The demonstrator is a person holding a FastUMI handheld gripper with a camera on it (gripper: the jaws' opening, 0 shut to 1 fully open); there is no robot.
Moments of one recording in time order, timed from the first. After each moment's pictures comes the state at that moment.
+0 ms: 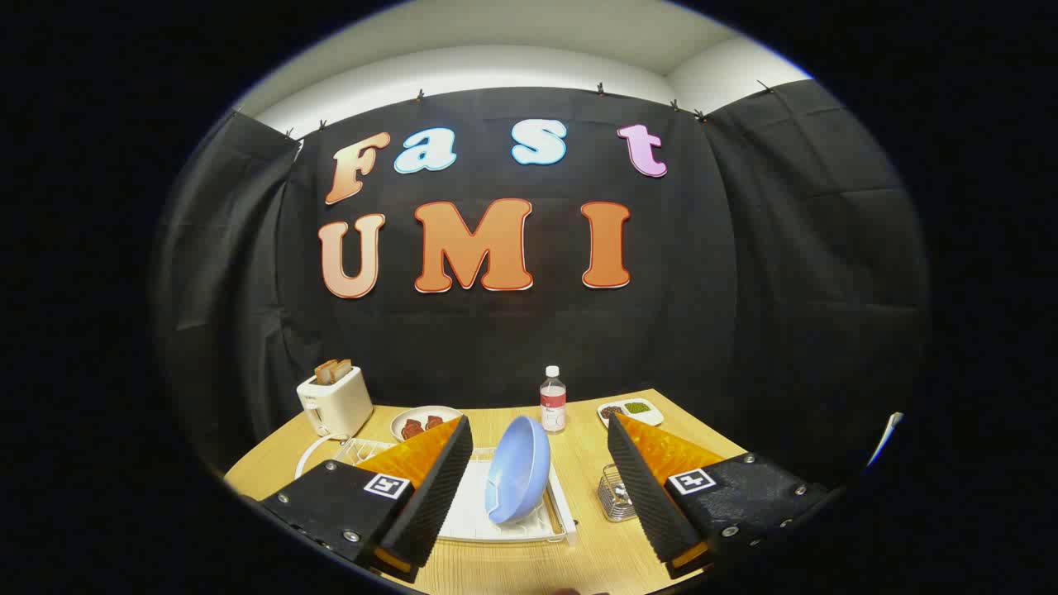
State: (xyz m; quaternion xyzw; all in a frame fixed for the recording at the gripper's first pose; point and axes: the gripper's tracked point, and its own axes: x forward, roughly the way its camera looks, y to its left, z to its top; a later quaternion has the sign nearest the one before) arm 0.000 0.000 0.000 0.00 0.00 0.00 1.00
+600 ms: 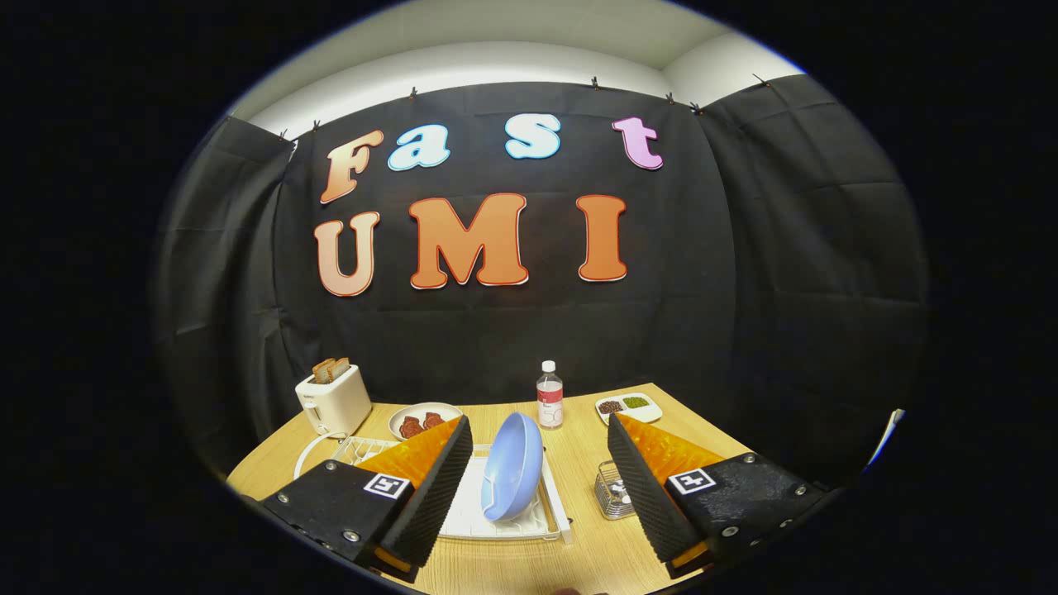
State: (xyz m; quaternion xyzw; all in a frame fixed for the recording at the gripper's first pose) arm 0.004 -0.015 -0.001 0.01 0.01 0.00 1.00
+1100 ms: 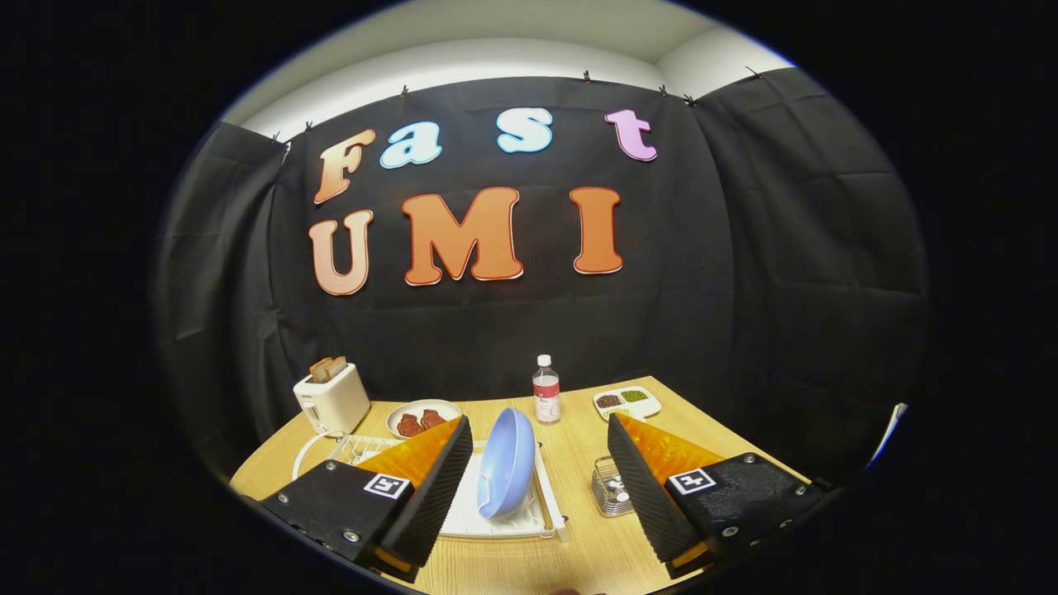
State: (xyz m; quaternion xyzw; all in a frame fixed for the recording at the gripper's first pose) arm 0.012 -0.023 -0.011 0.02 0.03 0.00 1.00
